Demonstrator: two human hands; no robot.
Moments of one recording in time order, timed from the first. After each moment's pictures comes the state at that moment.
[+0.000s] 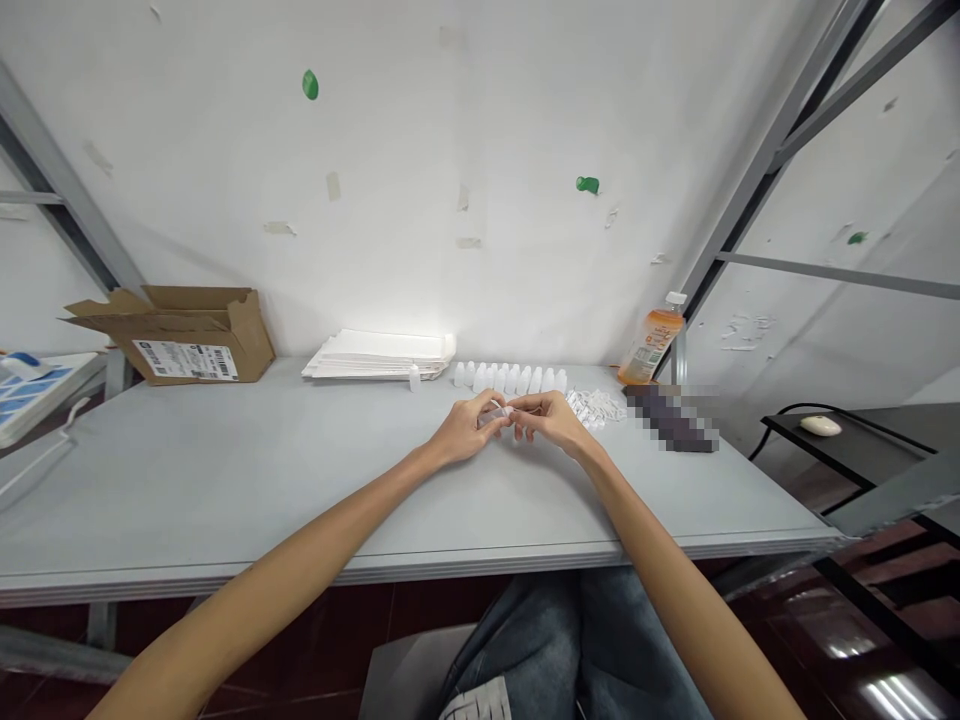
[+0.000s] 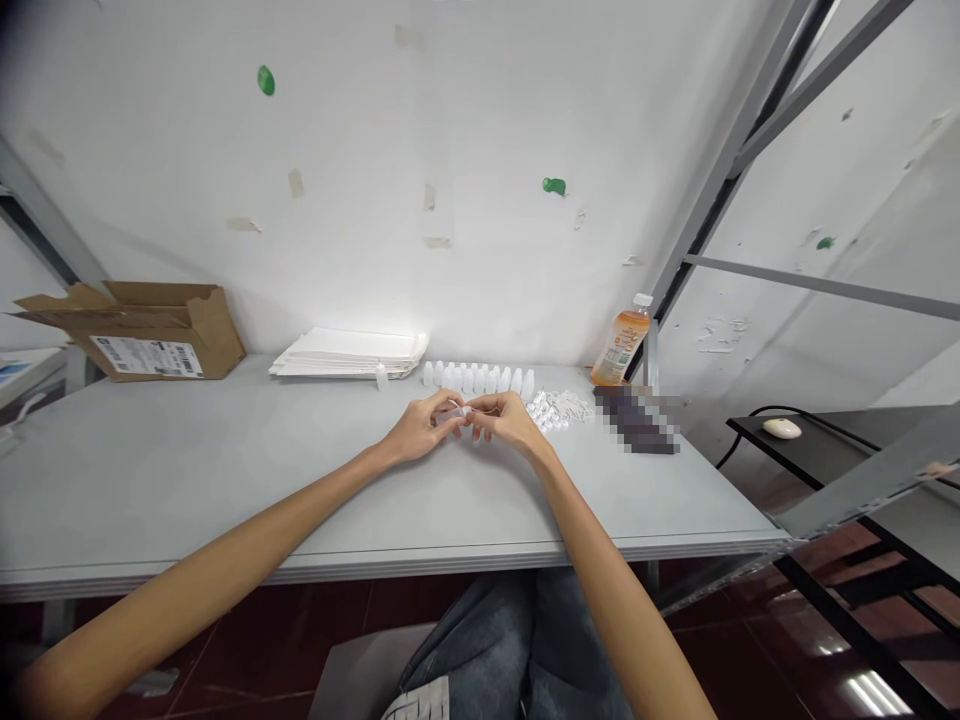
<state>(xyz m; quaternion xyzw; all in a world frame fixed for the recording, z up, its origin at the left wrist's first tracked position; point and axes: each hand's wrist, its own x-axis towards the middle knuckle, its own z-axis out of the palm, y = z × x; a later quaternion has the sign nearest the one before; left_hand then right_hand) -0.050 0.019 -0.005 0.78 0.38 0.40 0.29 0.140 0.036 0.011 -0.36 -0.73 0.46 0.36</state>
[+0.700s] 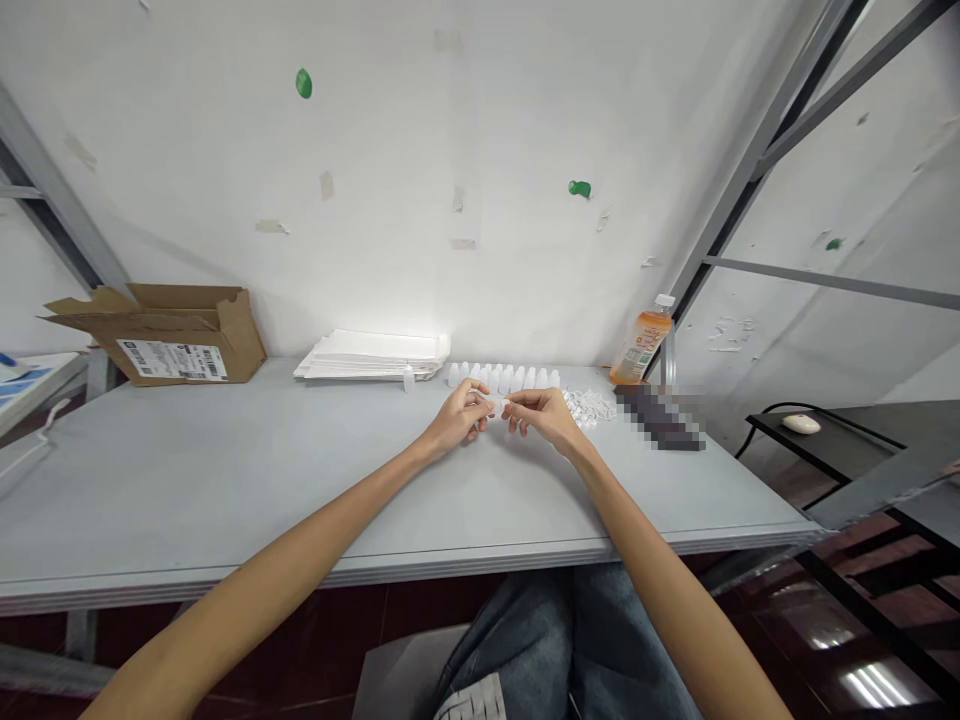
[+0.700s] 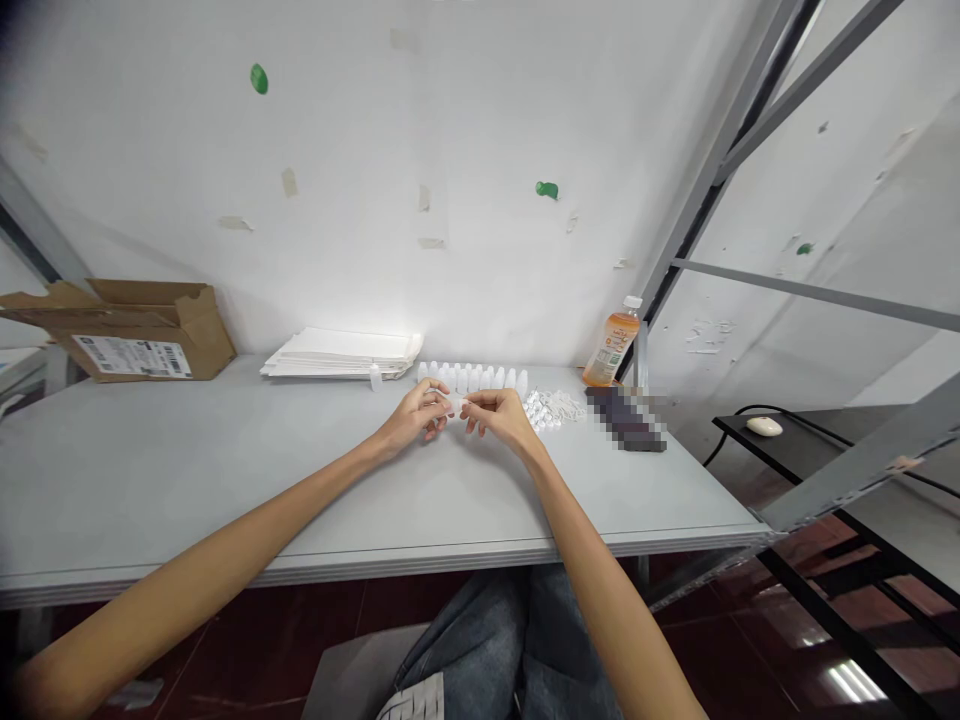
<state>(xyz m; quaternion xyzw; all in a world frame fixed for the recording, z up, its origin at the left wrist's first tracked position) -0.047 0.023 0.002 0.62 0.38 0.46 0.51 0.136 0.037 0.012 -0.36 -0.70 0.45 0.42</state>
